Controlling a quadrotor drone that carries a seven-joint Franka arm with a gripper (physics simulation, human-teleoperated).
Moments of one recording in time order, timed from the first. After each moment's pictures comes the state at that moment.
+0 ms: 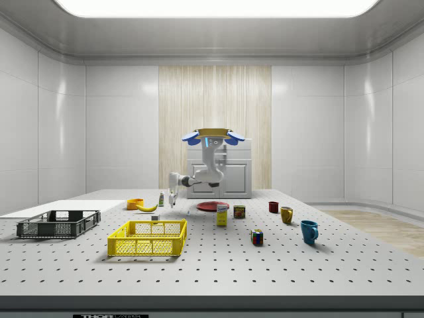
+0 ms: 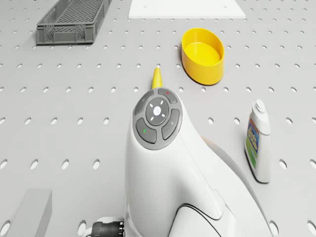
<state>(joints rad) -1.16 -1.48 1.37 -2.87 -1.79 1.54 1.68</state>
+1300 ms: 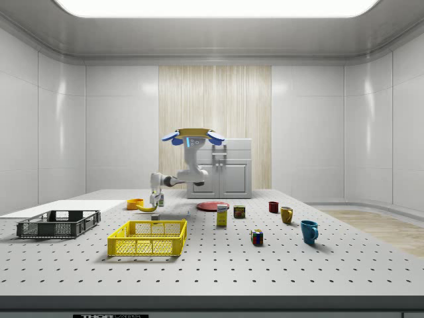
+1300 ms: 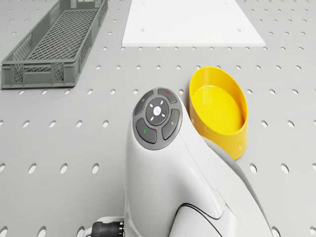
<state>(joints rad) -1.17 -1.52 1.37 -2.87 -1.78 1.57 1.69</state>
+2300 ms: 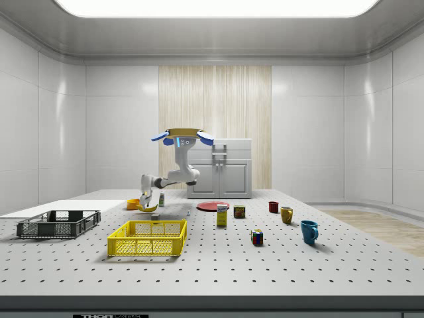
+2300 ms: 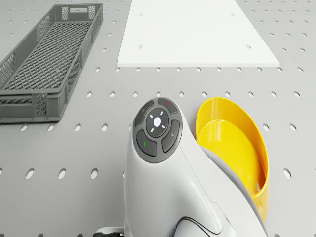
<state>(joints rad) -1.18 -1.54 1.30 -2.86 -1.83 1.62 1.69</state>
